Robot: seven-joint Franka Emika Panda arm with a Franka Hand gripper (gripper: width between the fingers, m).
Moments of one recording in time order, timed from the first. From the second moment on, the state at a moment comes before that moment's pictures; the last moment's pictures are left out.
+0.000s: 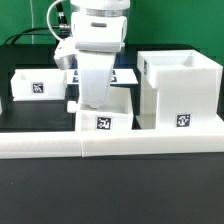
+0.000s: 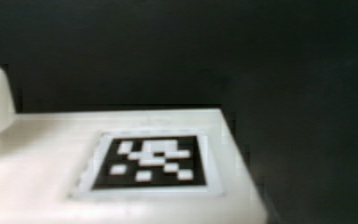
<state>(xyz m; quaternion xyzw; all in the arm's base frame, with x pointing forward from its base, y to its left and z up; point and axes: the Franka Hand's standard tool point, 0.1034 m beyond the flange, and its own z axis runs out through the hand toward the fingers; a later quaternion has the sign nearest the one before) 0.552 -0.028 0.030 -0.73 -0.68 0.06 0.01</state>
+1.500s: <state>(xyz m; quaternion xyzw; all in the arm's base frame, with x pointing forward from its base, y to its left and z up) 0.546 -0.019 0.016 -0.75 -0.66 0.00 -0.03</state>
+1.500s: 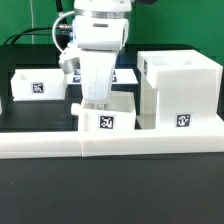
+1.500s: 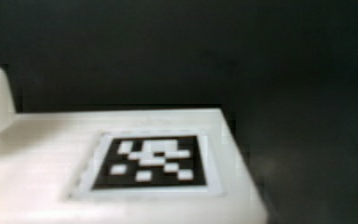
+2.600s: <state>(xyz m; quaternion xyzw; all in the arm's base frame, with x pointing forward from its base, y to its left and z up) 0.550 -0.009 0.019 -0.75 -0.66 0.01 -0.02</state>
